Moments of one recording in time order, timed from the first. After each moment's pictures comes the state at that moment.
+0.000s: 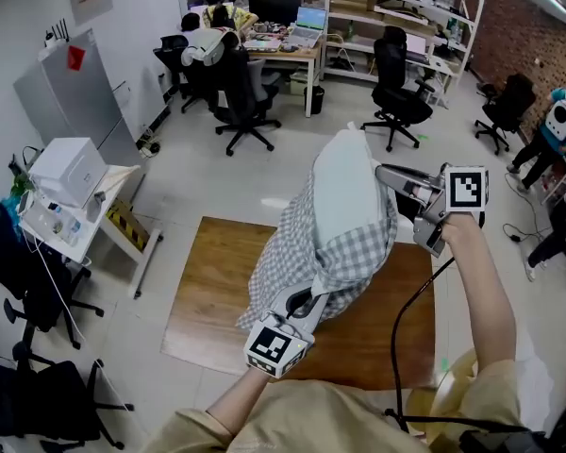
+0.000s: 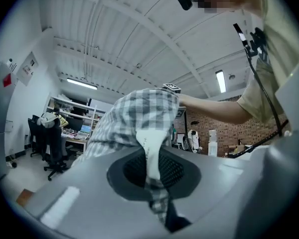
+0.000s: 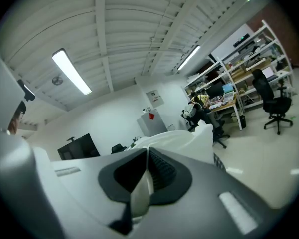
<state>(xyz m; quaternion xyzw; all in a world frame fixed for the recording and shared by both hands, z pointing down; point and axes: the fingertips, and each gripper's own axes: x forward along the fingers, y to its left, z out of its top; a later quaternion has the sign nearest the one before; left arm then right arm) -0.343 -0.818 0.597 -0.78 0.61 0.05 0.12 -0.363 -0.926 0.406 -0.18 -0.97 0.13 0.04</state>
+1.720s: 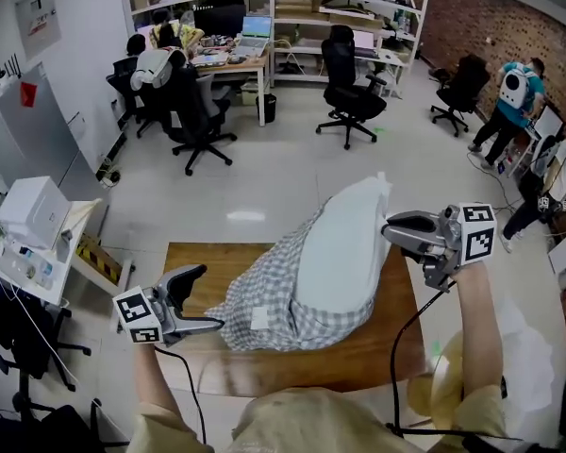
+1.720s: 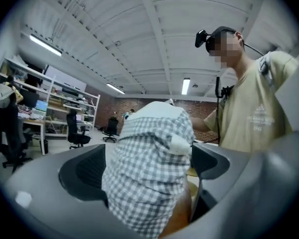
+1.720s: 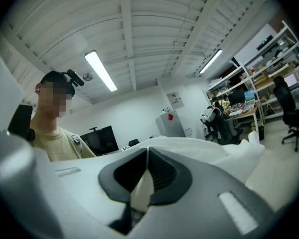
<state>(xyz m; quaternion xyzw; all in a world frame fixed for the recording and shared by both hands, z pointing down) -0.524 -0.714 0.608 -0.93 0.35 0.01 0.02 -0.297 -0.865 0.469 -0.23 -0.96 0.15 0.01</state>
